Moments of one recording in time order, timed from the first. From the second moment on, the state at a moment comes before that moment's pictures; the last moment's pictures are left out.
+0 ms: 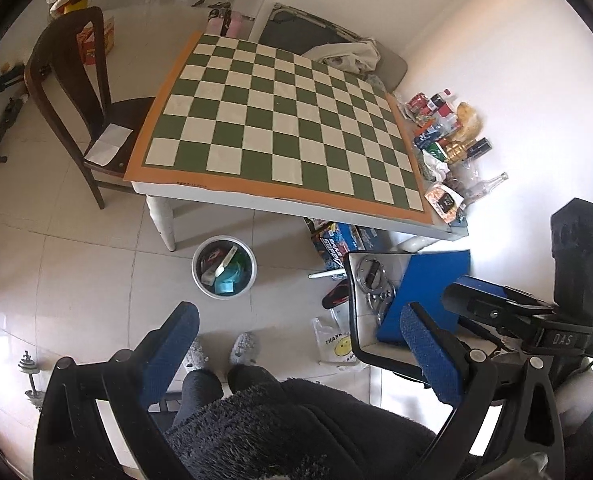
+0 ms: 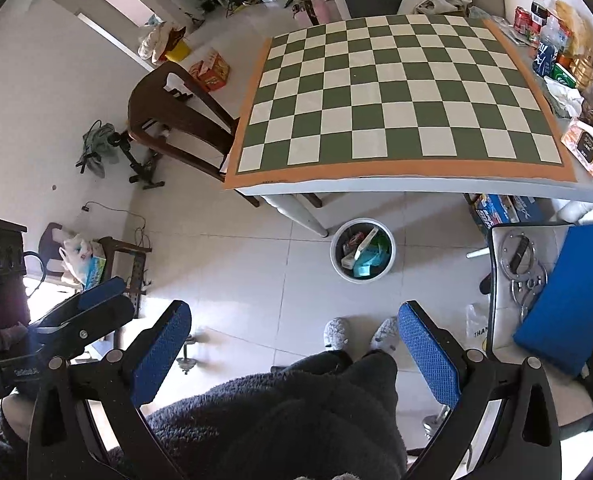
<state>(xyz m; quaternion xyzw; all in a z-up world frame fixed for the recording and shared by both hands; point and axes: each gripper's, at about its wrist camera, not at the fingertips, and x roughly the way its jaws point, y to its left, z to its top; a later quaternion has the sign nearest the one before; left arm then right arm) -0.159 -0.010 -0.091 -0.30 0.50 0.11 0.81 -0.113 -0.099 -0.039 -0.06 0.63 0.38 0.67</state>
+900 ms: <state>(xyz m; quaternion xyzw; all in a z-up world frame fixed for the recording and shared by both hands) -0.158 -0.013 -0.097 -0.29 0.52 0.11 0.80 -0.112 -0.103 -0.051 -0.08 0.65 0.38 0.66</state>
